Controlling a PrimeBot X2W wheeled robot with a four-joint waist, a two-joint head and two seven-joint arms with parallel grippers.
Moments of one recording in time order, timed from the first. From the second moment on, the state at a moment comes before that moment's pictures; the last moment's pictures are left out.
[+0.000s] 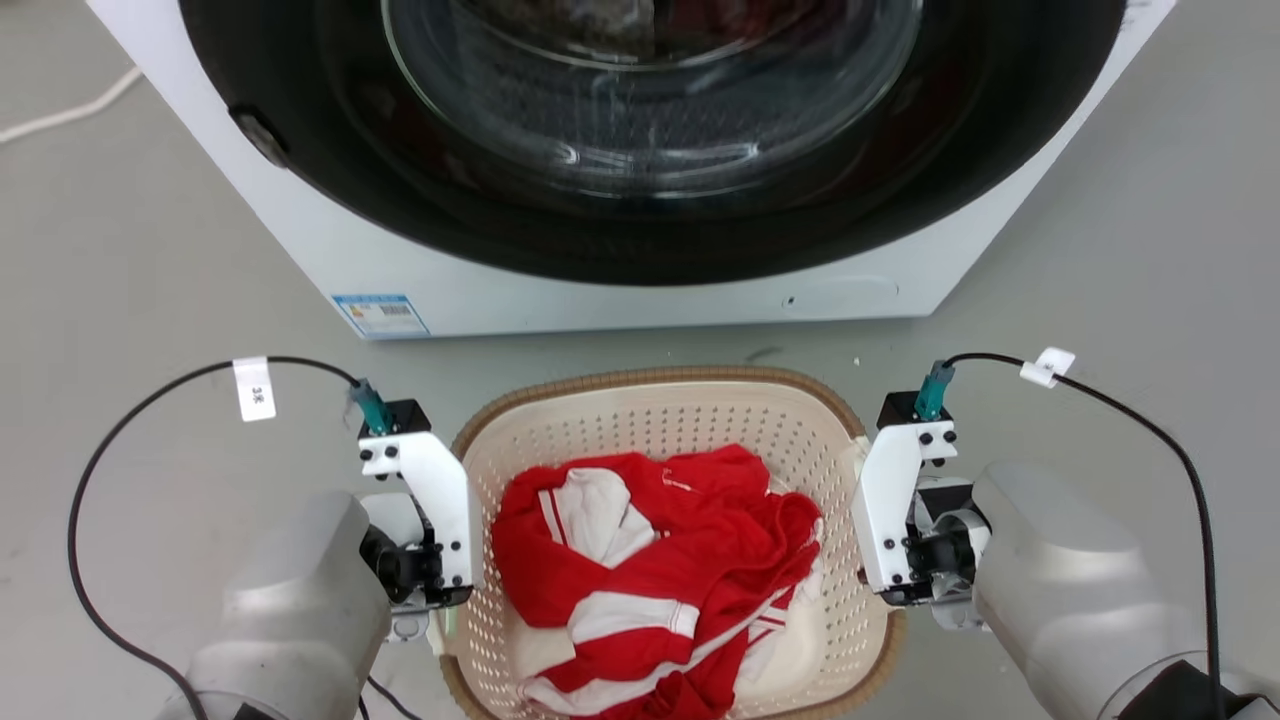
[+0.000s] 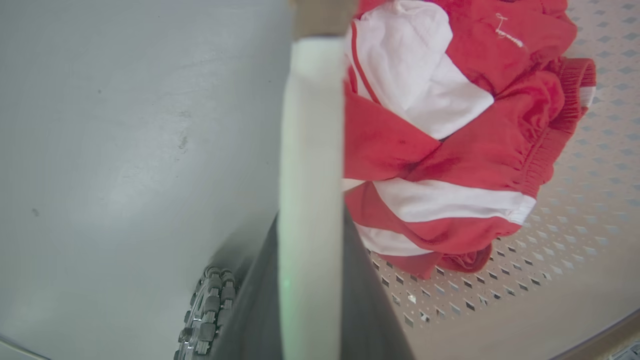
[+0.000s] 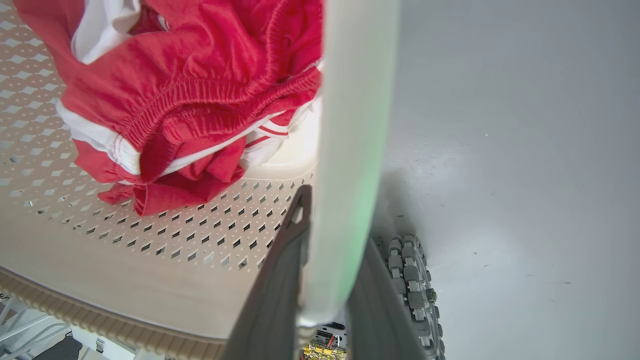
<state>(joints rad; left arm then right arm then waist) -0.82 0.19 -0.74 1.23 -1.00 -0.13 0.58 -0.86 -0.06 0.78 1.28 0.89 0.13 0.70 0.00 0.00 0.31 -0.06</state>
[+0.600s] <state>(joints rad) -0.72 0.16 -0.77 1.25 -1.06 -0.13 0.65 -0.78 -0.06 0.79 1.29 0.90 0.13 0.79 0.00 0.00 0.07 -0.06</state>
